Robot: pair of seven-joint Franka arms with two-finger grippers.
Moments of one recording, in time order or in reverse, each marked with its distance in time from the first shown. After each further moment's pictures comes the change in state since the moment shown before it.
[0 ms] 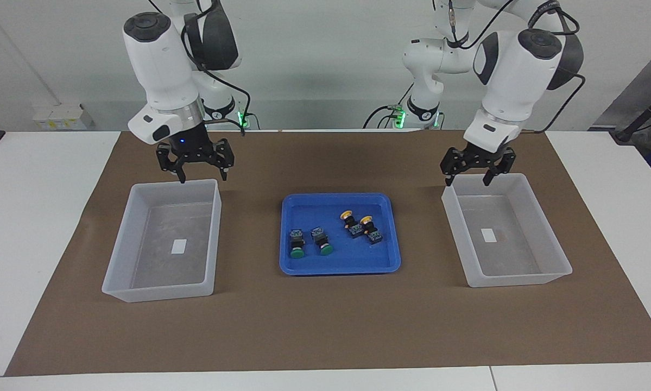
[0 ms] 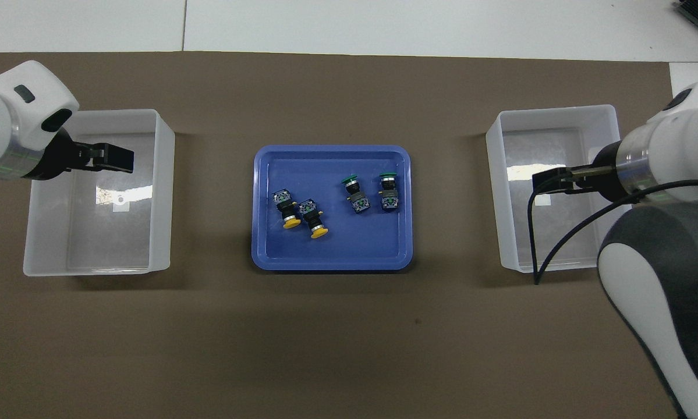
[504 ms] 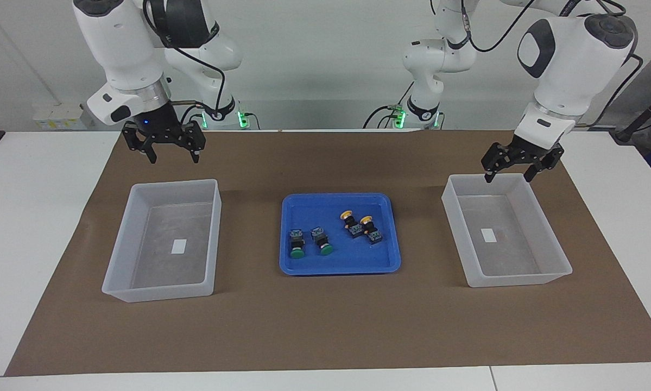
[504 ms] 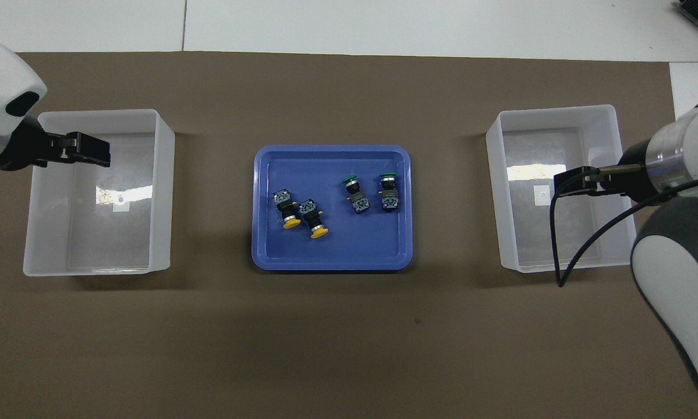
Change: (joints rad) left arm 0.164 0.051 0.010 0.162 0.000 -0.125 0.212; right arm -0.105 -0.049 -0.005 0.086 -0.001 -0.214 -0.075
